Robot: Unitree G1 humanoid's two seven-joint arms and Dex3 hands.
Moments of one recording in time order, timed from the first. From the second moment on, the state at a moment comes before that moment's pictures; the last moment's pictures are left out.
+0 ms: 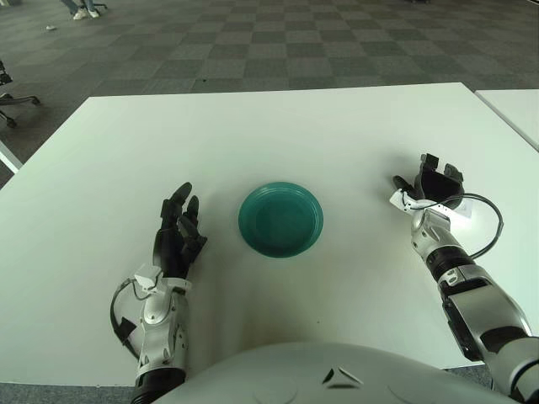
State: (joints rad) left arm 0.28 -0.04 0.17 0.12 -0.23 -0.43 -0.20; right arm -0.49 -0.35 0.26 0.98 -0.72 0.24 -0.60
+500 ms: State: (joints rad) left arm 0.28 -0.04 0.17 0.12 -0.23 -0.42 -0.20; right arm -0.53 -0.34 0.26 1.07 -0.70 0.21 -0.59
